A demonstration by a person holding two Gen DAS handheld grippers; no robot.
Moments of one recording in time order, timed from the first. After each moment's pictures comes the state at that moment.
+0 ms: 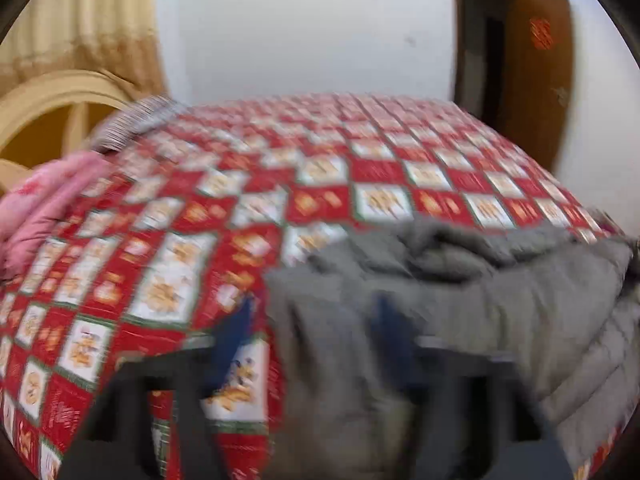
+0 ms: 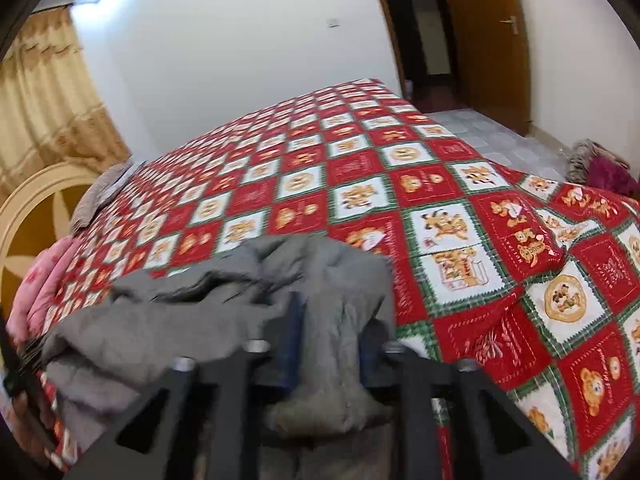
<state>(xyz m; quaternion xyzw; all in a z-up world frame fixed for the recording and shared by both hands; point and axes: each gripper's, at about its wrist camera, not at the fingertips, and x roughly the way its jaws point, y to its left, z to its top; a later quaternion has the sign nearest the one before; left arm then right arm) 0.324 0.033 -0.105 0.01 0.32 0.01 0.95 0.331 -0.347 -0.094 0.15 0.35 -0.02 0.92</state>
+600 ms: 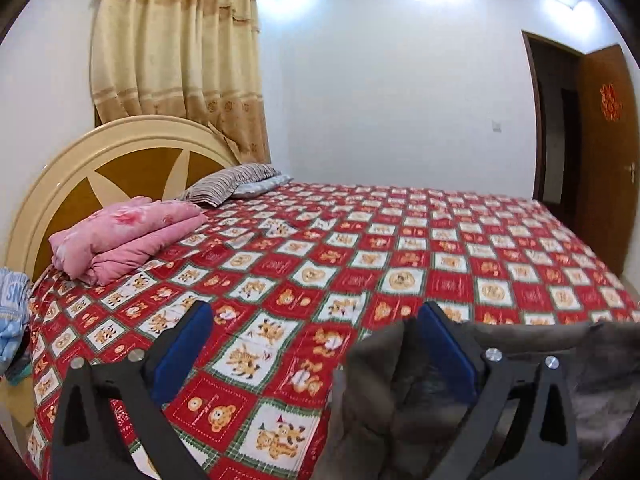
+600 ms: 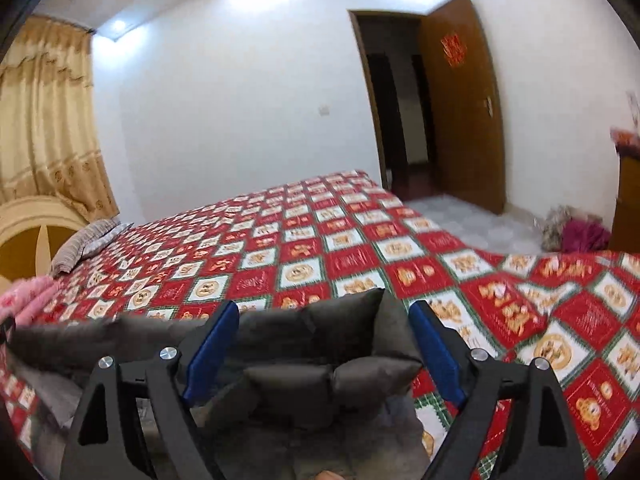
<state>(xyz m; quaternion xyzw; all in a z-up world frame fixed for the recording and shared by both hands) 0.307 0.026 -0.038 -0.01 0.18 0.17 0.97 0.313 -0.296 -0.057 0.09 0.19 -0.07 0.97</state>
